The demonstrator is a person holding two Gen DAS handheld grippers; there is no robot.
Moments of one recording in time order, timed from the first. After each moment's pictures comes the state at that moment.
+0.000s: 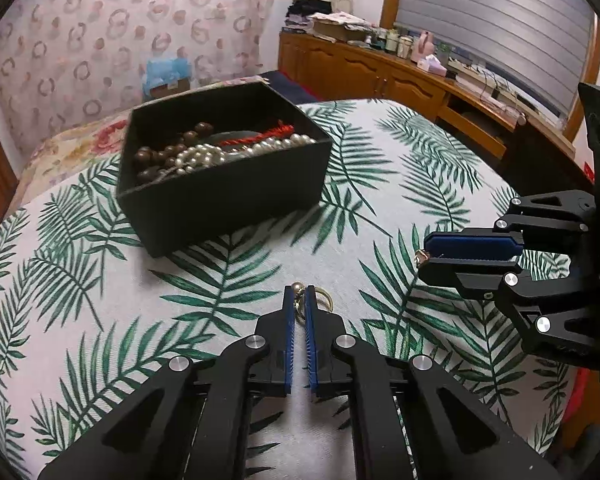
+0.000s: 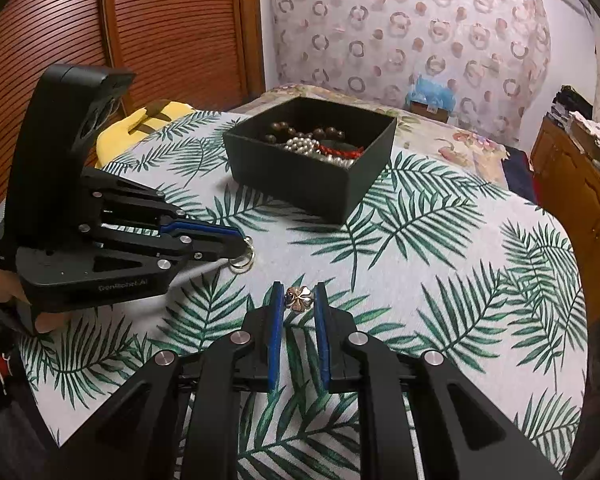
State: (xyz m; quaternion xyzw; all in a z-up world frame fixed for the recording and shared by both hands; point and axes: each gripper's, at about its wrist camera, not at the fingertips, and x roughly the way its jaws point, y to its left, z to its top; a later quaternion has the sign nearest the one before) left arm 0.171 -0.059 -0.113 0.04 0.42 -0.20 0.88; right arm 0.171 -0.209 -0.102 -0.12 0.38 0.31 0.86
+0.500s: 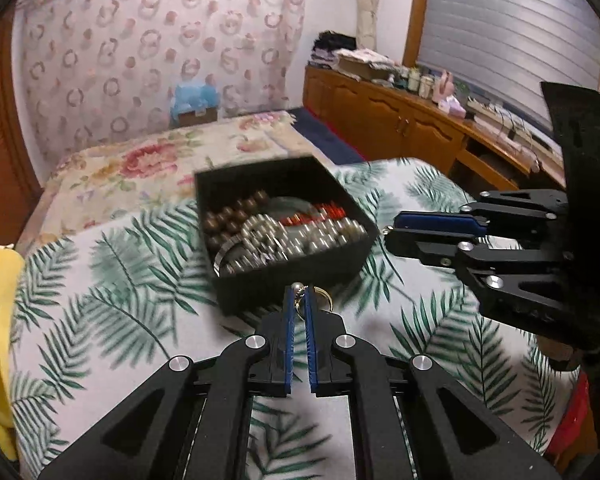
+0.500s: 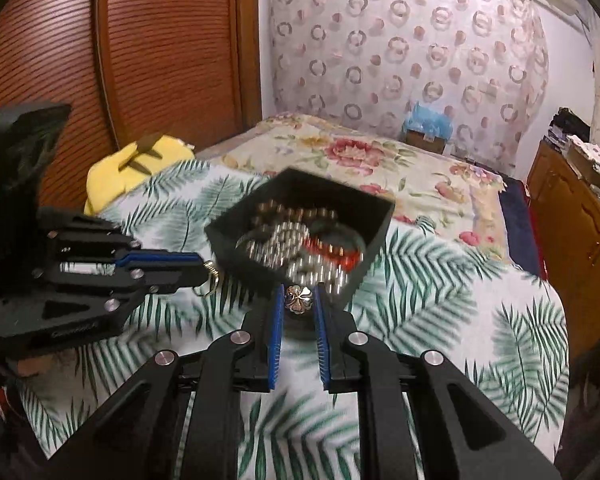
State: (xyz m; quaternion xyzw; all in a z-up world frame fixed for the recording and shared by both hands) left arm 0.183 -0.026 -0.063 0.02 0.37 -0.16 0.91; right arm 0.228 -0.178 -0.058 -0.11 0.34 0.31 0.88
